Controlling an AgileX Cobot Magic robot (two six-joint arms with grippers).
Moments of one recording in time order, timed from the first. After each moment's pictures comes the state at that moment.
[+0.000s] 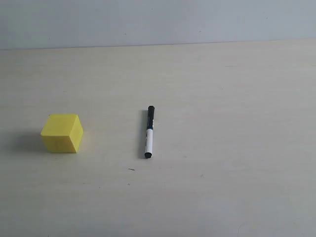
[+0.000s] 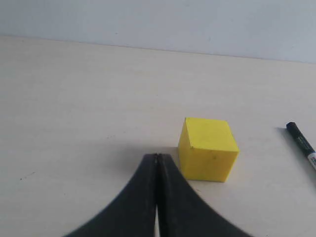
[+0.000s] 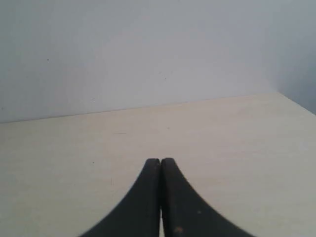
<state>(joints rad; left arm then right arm) -0.15 0.01 0.00 0.05 0.37 -0.17 -0.20 0.01 0.00 0.00 0.20 0.06</state>
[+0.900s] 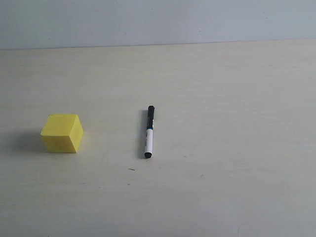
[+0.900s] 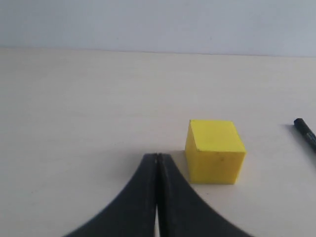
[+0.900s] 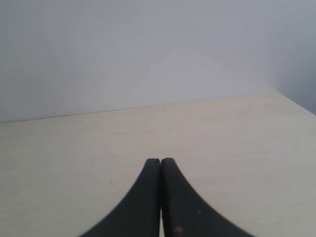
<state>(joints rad) -0.15 0.01 0.00 0.07 0.36 -0.13 -0.20 0.01 0.00 0.00 0.20 0.06</state>
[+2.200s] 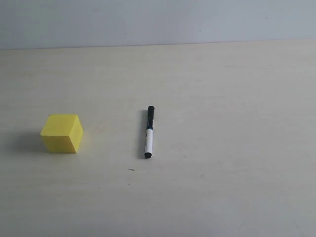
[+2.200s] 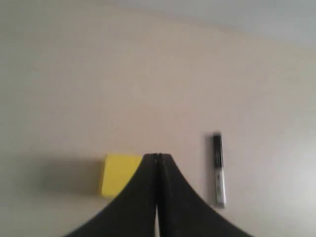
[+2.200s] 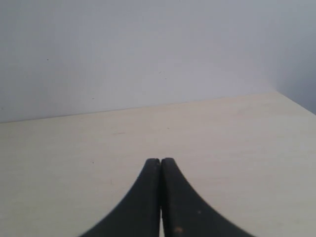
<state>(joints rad) -0.16 1.18 -1.14 -0.23 0.85 -0.16 -0.20 0.01 0.00 0.00 0.20 0.06</state>
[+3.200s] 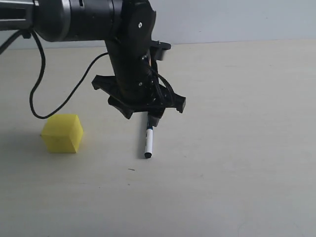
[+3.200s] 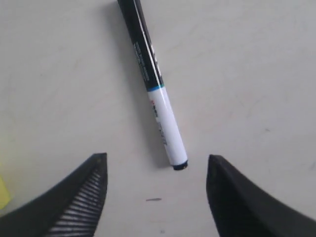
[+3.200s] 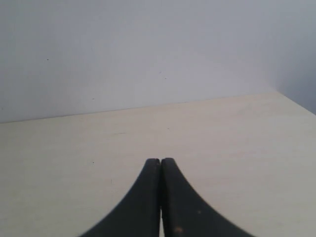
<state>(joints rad) -0.79 2.03 -1.56 0.06 1.04 -0.42 -0.20 0.01 0.00 0.00 0.20 0.06</state>
